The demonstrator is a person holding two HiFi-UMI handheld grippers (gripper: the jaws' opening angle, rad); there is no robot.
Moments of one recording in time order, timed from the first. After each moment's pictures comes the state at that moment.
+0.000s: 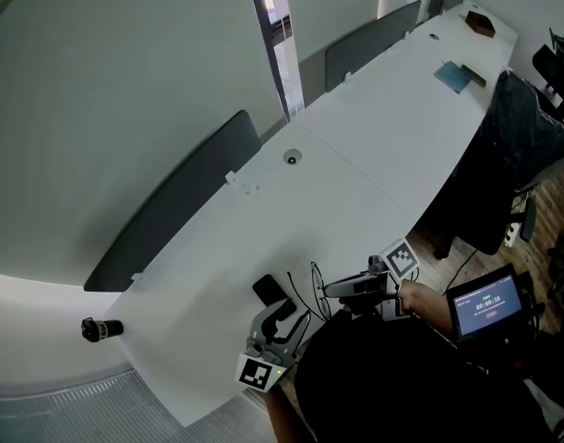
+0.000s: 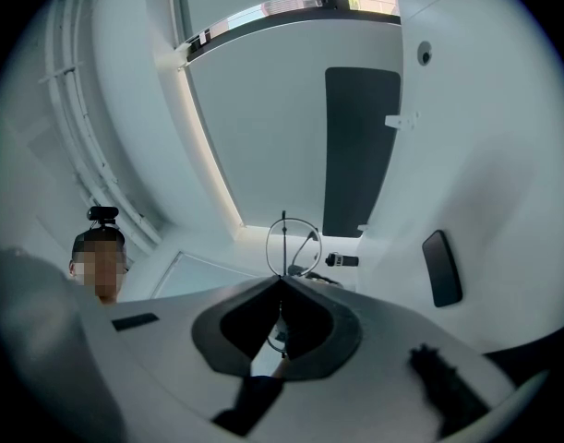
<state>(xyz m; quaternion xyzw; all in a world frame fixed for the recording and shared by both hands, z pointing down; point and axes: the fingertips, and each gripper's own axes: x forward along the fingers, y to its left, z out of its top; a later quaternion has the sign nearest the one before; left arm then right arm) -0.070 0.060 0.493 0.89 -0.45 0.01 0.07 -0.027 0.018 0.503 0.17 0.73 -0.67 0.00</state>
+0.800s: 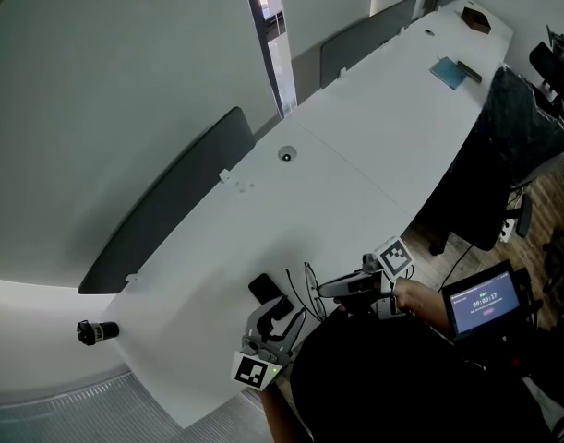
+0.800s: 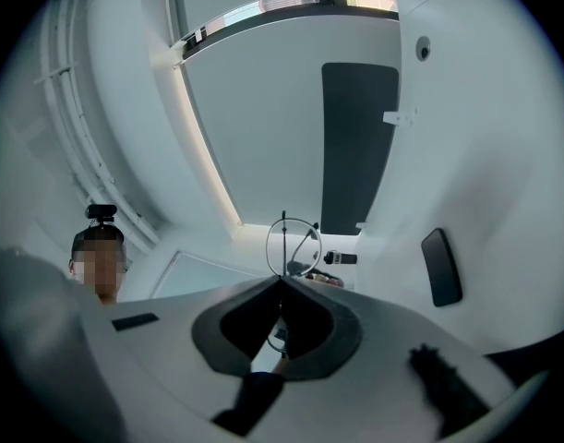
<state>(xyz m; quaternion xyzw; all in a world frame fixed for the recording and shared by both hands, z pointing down) -0.071 0.058 0.493 0.89 -0.44 0.01 0.07 -0.030 0.022 0.504 0.17 0.73 -0.67 -0.01</state>
